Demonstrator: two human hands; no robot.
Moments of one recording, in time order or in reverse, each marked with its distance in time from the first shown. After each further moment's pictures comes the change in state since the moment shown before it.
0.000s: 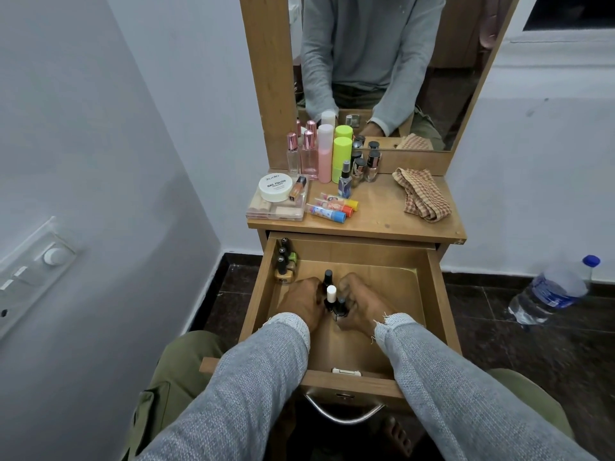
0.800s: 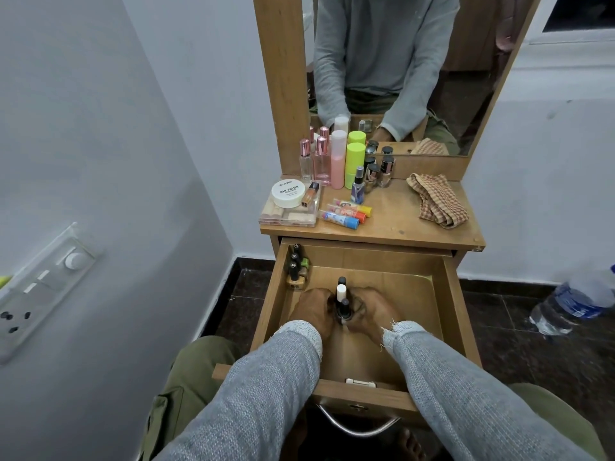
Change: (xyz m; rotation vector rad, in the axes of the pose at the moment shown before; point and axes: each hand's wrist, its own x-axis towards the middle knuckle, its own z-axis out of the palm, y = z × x) left_hand 0.002 -0.007 0.008 -0.068 -0.005 -0.003; right_hand 0.026 -0.005 0.015 -0.064 0.057 0.022
